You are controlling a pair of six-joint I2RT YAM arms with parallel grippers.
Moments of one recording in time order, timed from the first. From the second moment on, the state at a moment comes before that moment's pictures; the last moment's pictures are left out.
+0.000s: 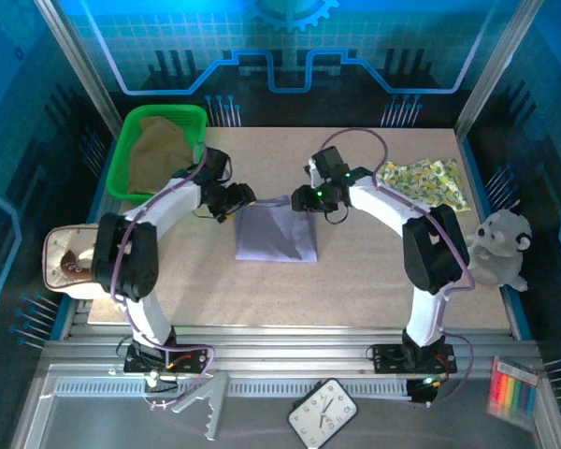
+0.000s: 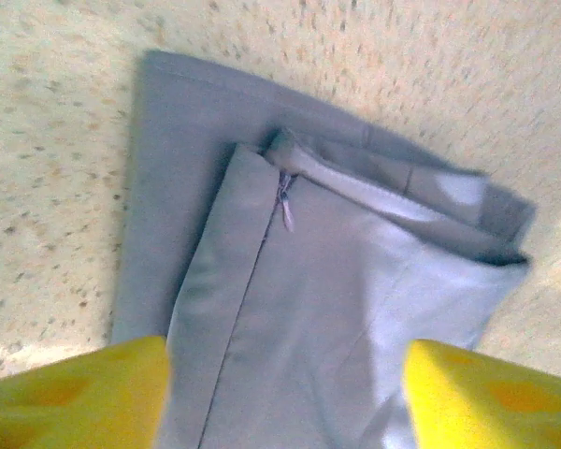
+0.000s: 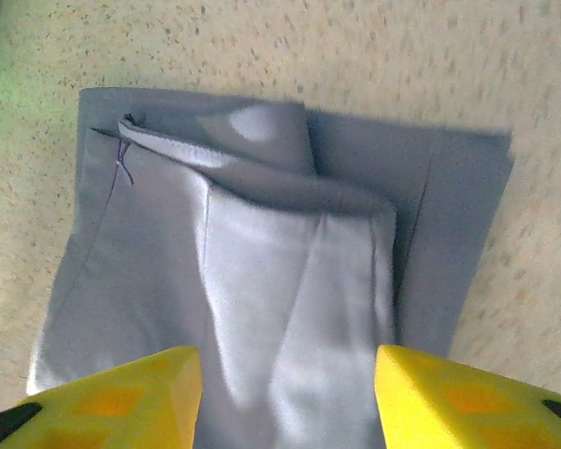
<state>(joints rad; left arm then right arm) -0.22 1.75 1.28 -0.62 0.28 -0.78 0.47 1.90 1.46 -0.57 -0.26 0.37</state>
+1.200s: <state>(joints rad) -0.20 1.67 1.19 -0.58 0.28 -0.71 0.47 2.12 1.70 -0.54 -0.47 0.06</state>
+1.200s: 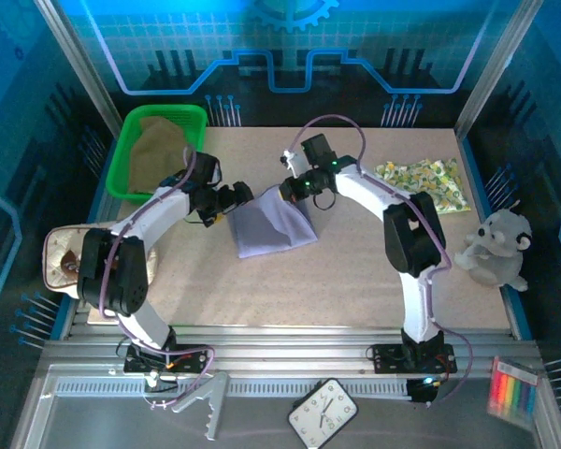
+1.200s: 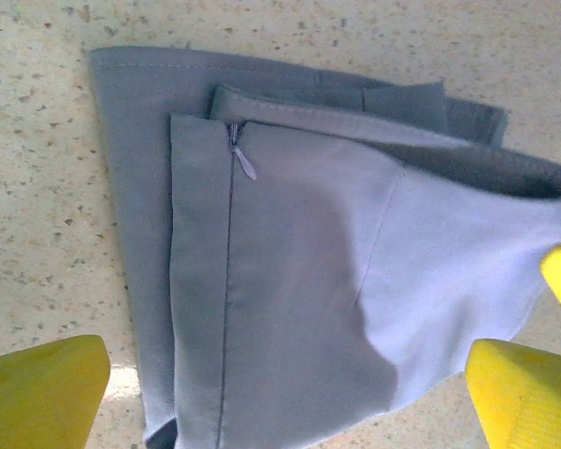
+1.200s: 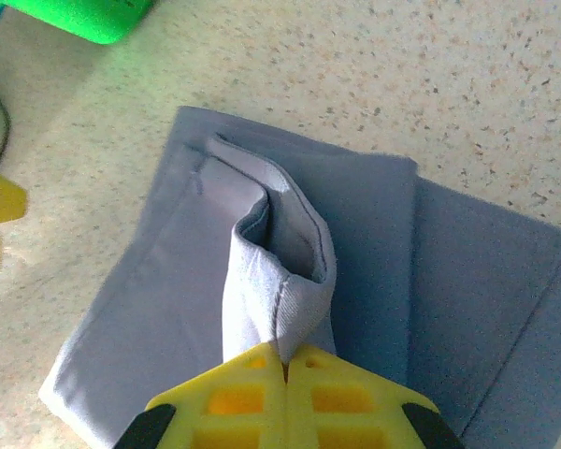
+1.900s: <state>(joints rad) -0.19 1.91 1.22 -0.56 0.26 -0.69 0.47 2.20 1.76 -0.57 -0.50 0.07</state>
